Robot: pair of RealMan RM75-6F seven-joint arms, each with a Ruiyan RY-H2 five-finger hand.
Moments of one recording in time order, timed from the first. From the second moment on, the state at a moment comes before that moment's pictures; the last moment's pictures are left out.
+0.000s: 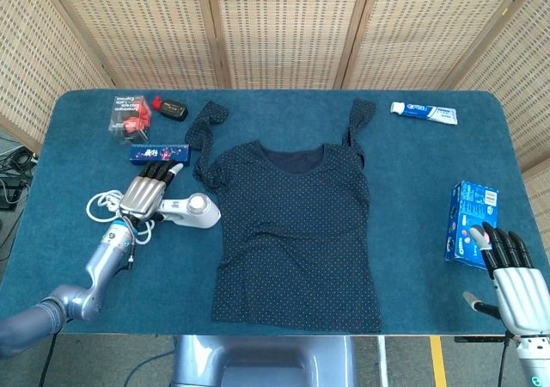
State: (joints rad) left arm -0.69 -1.62 -0.21 -1.04 1.26 0.82 0.16; right arm 0.04 -1.03 0.03 -1.71 -1.58 1.52 -0.07
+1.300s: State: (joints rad) left arm -0.77 -1.78 -0.16 -0.80 1.40 0.94 -0.02; right arm 0.04 -1.02 0.03 -1.71 -1.58 1.51 -0.05
